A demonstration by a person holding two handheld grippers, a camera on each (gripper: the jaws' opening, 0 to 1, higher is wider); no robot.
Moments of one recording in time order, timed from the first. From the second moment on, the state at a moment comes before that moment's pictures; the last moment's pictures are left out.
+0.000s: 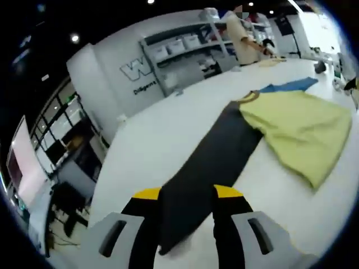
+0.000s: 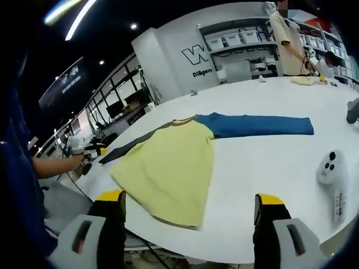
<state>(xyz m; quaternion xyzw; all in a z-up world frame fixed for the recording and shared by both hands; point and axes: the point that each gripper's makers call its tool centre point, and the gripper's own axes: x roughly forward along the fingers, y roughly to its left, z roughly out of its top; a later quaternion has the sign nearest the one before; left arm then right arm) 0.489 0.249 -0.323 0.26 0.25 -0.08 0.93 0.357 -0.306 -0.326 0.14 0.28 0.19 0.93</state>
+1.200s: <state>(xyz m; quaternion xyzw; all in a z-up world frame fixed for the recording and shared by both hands) 0.496 0.330 -0.376 0.40 0.33 -0.12 0.84 0.350 -0.302 -0.312 0.15 0.27 0.17 0.94</state>
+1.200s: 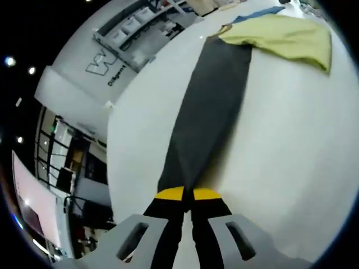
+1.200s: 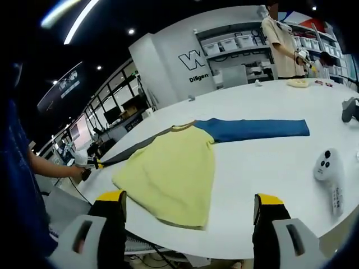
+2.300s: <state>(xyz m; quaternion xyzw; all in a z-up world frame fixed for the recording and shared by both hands) 0.433 0.164 -0.253 0.35 0.18 -0.16 0.90 0.339 -0.277 -0.369 0.16 0.33 0.21 0.91</state>
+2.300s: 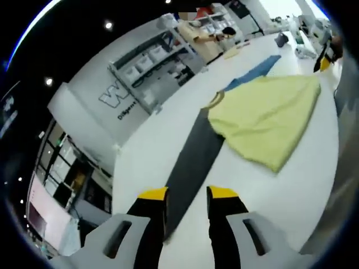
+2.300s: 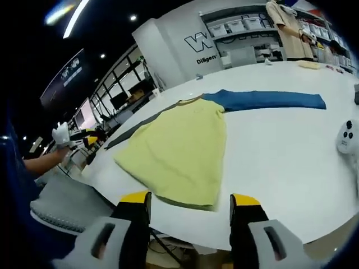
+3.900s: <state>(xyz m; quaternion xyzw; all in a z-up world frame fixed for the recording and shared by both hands) 0.362 0.006 -0.297 0.22 0.21 -0.34 0.89 0.402 -0.231 -0.254 0.29 0.24 0.24 0.90</state>
